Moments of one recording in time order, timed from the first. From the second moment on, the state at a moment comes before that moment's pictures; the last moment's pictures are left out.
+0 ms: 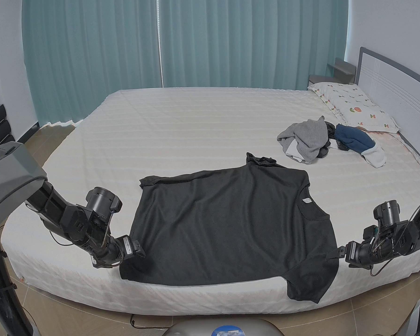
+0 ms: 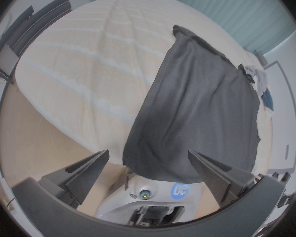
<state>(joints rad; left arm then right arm) -0.23 2.05 -0.86 -0.03 -0.06 -0.65 -0.03 1.95 -0.45 -0.51 0.28 0.40</state>
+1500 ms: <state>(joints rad) -0.15 2.30 -1.36 -0.10 -0.11 -0.81 0.05 1.86 -0.47 -0.58 0.30 0.56</state>
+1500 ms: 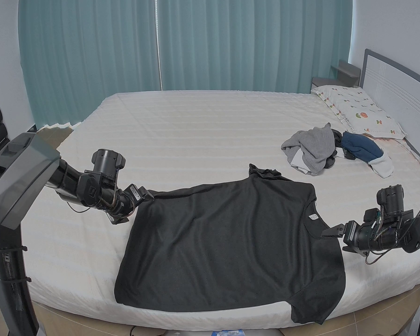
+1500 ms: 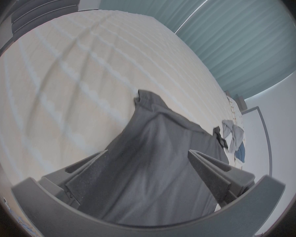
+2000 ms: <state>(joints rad) -0.12 2.60 -1.80 -0.08 -0.04 -0.82 0.08 1.88 -0.47 -0.59 0.30 0.58</state>
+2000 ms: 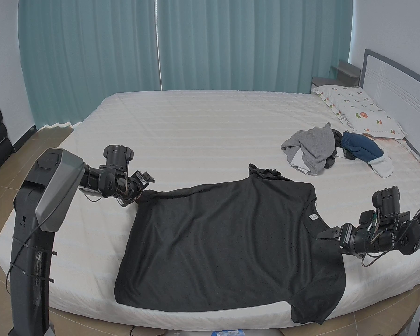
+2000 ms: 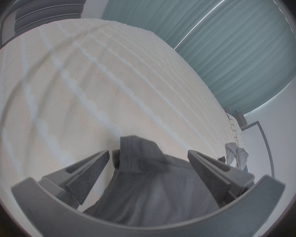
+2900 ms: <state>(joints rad) -0.08 2.72 -1.99 -0.17 0.06 -1.01 0.09 1.94 -0.48 -0.76 0.29 0.69</state>
